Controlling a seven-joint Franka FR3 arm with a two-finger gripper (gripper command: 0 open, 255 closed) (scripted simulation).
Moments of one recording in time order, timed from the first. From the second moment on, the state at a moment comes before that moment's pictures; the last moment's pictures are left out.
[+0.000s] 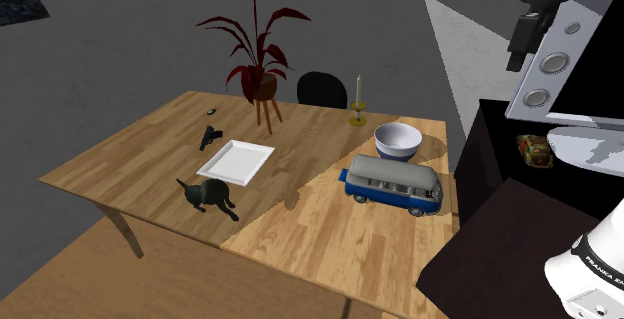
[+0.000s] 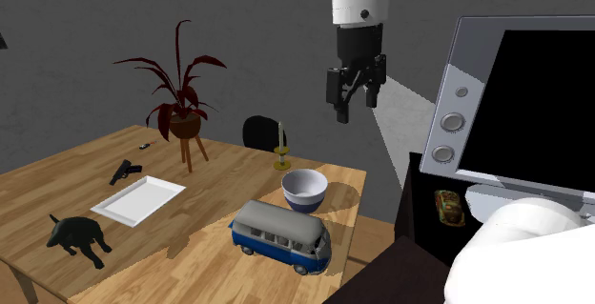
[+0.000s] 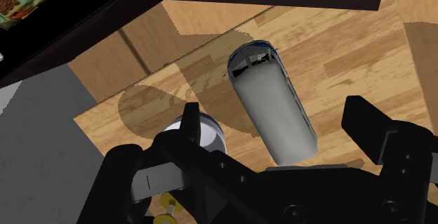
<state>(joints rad) -0.01 -0.79 0.05 -2.31 -0.08 1.50 -0.06</state>
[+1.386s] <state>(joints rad) -0.04 -0.26 0.05 -2.42 -0.18 2.13 -0.02</state>
